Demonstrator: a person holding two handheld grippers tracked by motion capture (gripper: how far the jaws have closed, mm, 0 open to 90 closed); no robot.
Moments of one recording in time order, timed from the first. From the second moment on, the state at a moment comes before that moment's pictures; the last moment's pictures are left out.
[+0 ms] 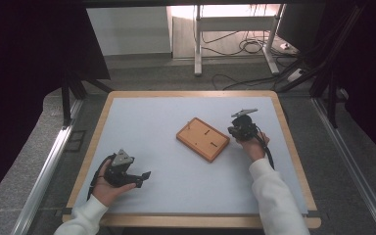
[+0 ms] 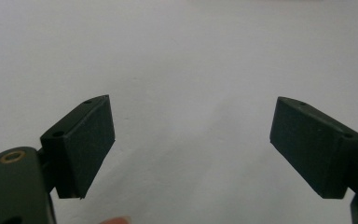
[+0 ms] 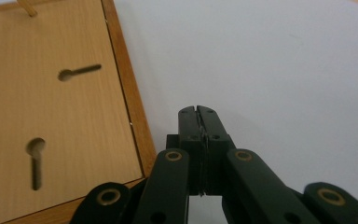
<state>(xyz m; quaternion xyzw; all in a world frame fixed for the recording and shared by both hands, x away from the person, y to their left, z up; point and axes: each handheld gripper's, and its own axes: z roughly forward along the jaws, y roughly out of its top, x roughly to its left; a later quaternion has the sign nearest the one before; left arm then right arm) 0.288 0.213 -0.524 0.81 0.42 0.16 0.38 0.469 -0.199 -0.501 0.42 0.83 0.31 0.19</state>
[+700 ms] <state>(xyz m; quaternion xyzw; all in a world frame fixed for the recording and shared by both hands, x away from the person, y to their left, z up) 0.288 0.212 -0.526 0.81 0.42 0.16 0.38 0.448 -0.194 -0.513 0.38 0.86 0.31 0.15</state>
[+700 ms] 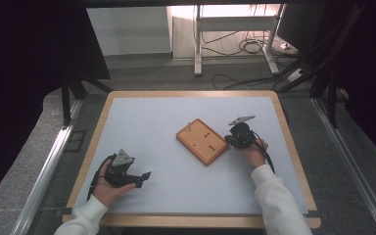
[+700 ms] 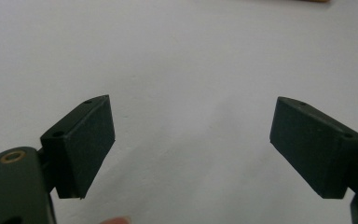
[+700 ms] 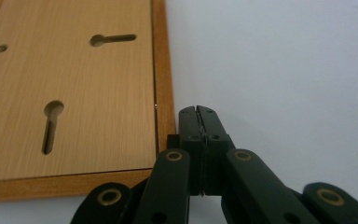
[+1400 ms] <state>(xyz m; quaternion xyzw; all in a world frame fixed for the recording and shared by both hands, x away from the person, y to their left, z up) 0.288 0.211 -0.525 0.81 0.41 0.16 0.38 0.395 -0.173 -0.511 0.34 0.88 0.31 0.12</state>
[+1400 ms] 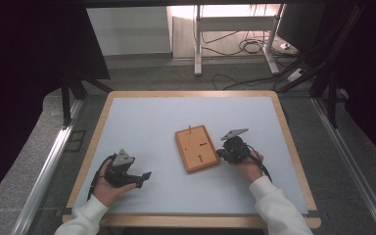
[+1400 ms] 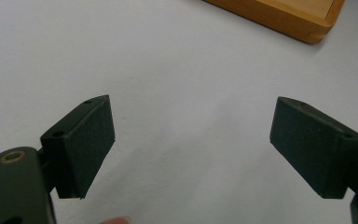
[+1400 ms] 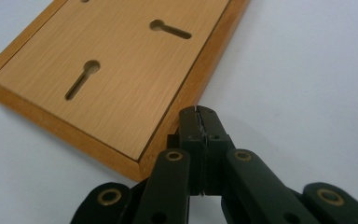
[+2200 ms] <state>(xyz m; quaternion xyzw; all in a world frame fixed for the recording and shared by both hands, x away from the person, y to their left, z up) 0.289 0.208 -0.527 0.82 0.41 0.16 0.38 0.362 -0.152 -0.514 0.31 0.88 0.35 0.07</state>
